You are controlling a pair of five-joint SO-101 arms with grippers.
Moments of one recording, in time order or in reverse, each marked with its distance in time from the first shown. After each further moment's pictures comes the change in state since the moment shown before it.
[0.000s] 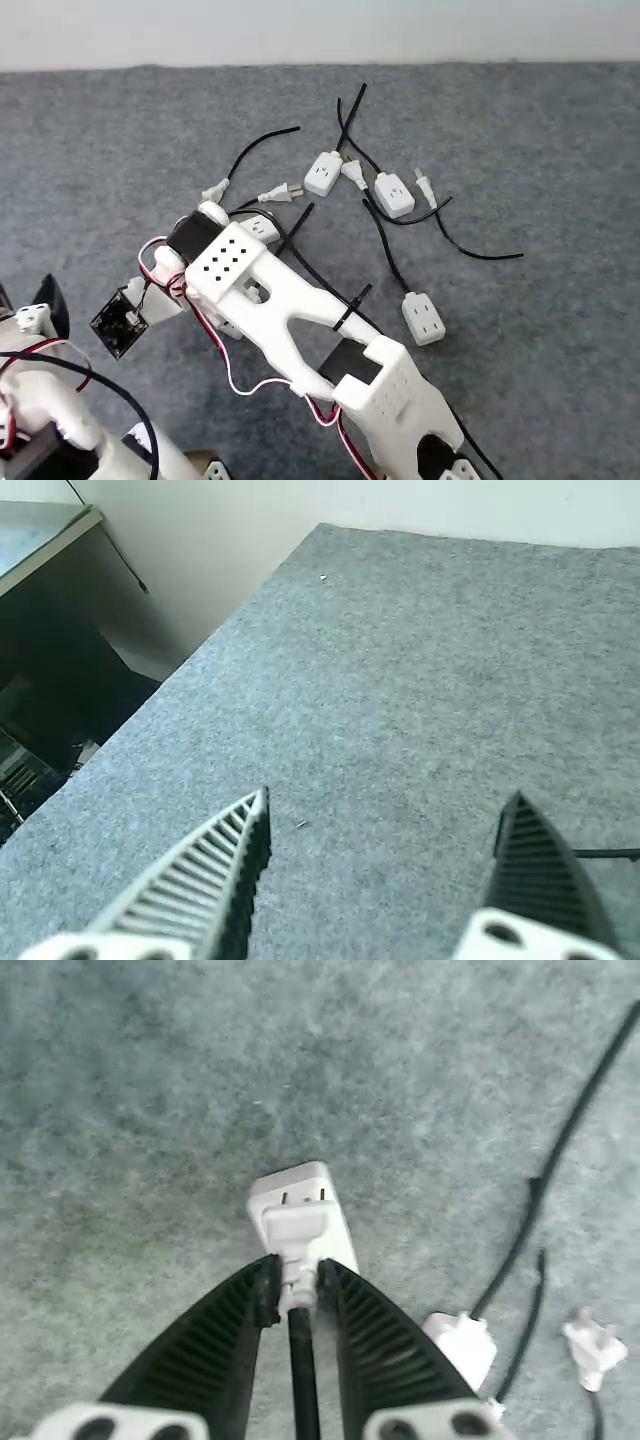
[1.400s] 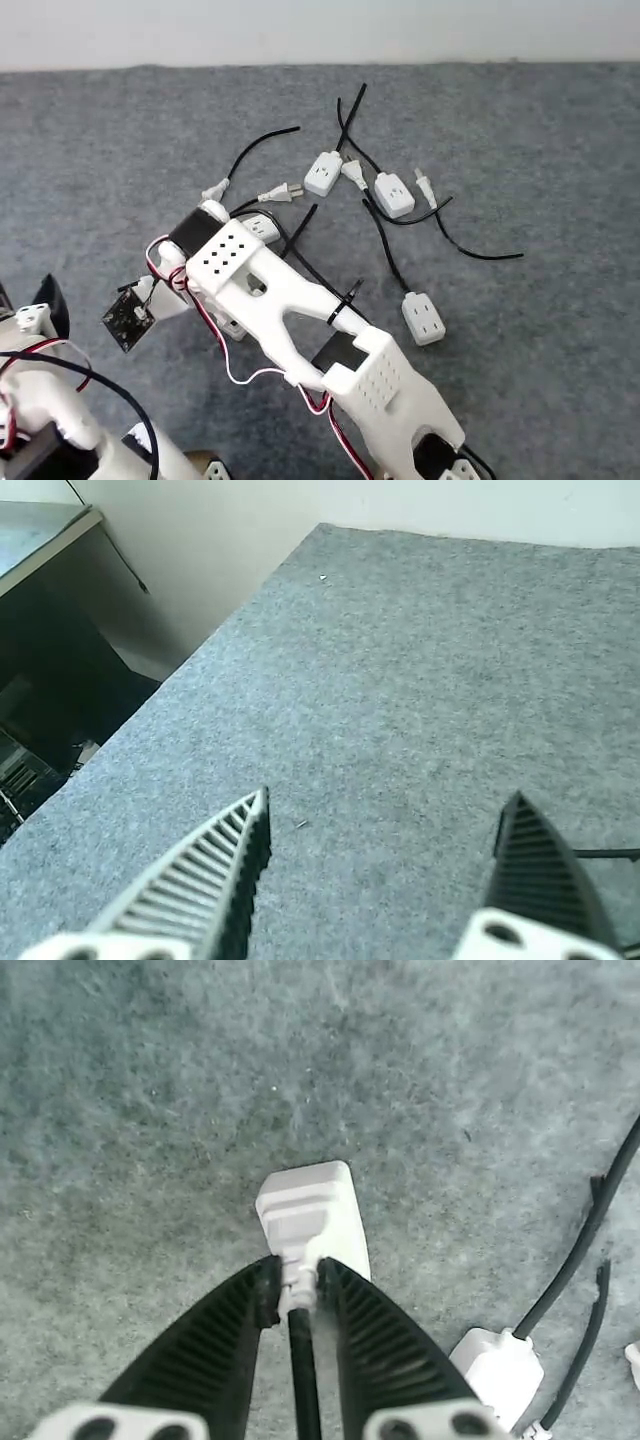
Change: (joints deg) left arm 0.0 0.0 0.0 0.0 0.0; right arm 1.7 6.8 -2.5 0.9 0.1
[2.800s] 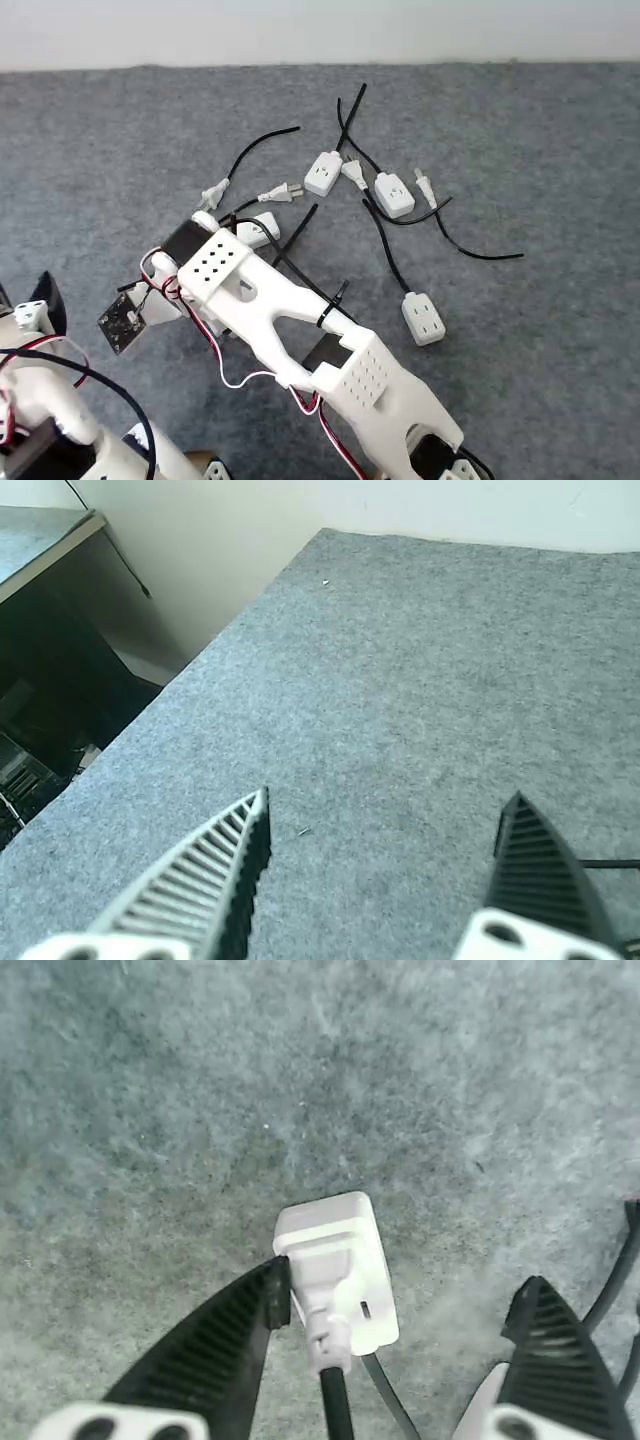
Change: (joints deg) left arm 0.0 0.0 2.2 -2.9 0.0; right arm -1.5 4.3 -2.5 -0.7 -5.7
